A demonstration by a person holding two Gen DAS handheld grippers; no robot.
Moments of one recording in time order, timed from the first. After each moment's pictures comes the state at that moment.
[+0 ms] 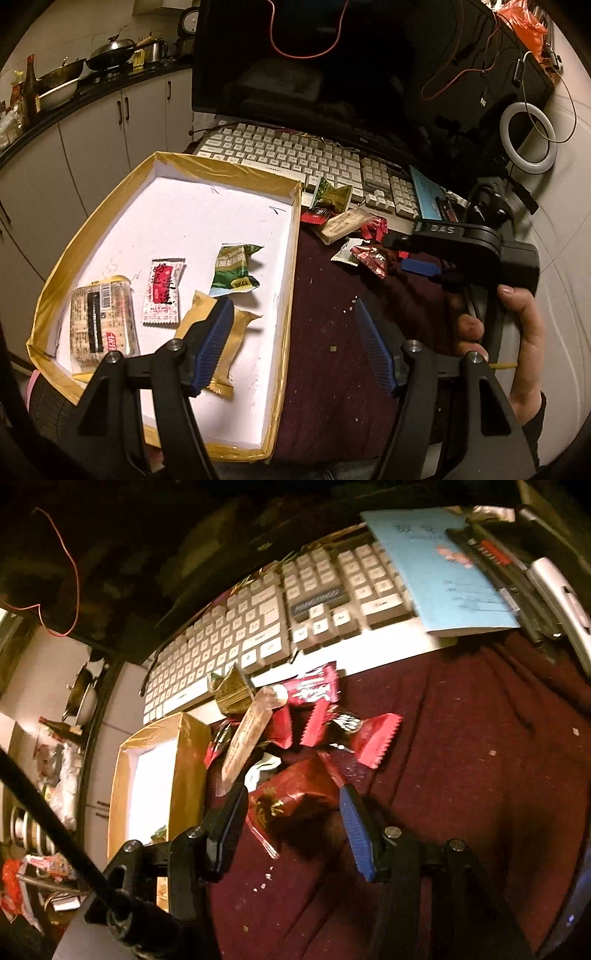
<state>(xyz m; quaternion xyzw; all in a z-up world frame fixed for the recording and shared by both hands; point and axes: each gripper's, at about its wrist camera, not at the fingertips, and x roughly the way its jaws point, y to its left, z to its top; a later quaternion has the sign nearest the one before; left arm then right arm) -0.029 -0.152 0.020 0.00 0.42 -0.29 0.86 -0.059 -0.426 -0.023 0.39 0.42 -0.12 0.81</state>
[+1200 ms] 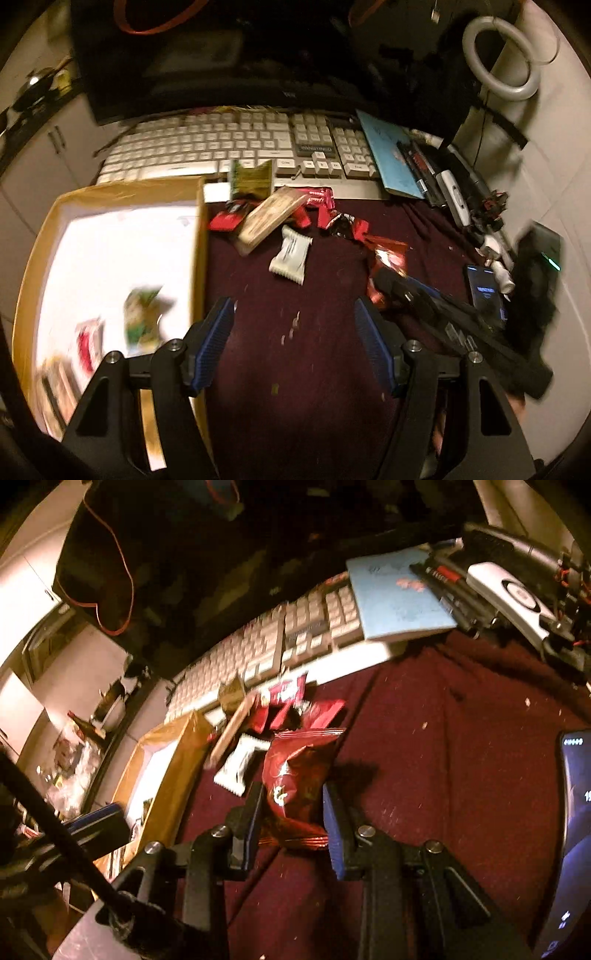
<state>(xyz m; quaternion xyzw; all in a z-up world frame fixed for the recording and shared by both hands) -0.001 -0.273 0.014 0.13 0.46 -0.36 0.80 -0.123 -0.423 -0.040 0.35 0.30 -0.08 0.88</state>
